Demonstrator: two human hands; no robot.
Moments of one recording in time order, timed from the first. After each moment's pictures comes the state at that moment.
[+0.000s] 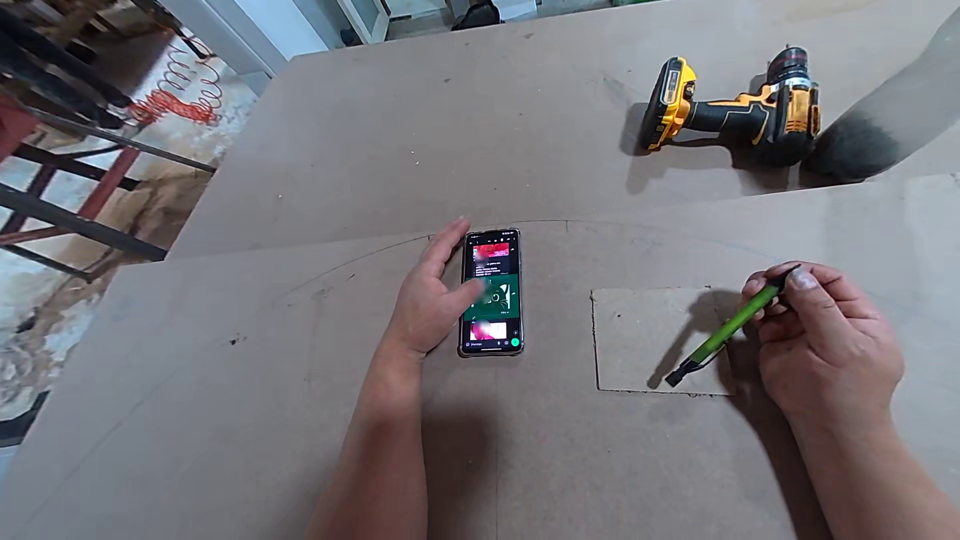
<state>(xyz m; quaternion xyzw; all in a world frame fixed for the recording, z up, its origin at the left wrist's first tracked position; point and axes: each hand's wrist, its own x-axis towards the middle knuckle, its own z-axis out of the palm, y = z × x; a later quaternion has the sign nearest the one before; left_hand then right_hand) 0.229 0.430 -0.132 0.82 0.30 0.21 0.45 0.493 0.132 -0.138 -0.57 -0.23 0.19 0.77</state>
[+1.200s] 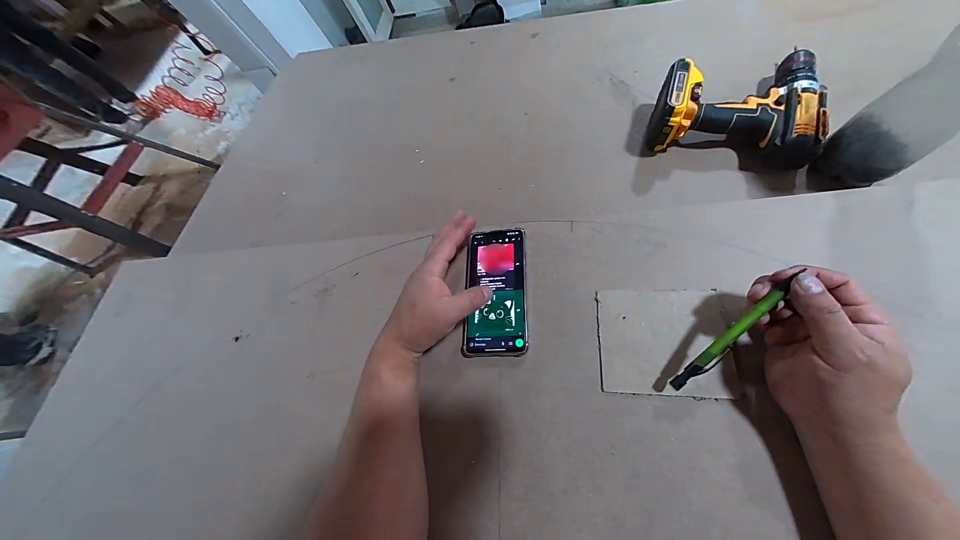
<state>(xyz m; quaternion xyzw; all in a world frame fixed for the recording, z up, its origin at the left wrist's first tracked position) 0.225 0.436 -0.132 0.81 0.26 0.21 0.48 0.493 0.133 -0.139 -0.58 -0.24 0.18 0.76</state>
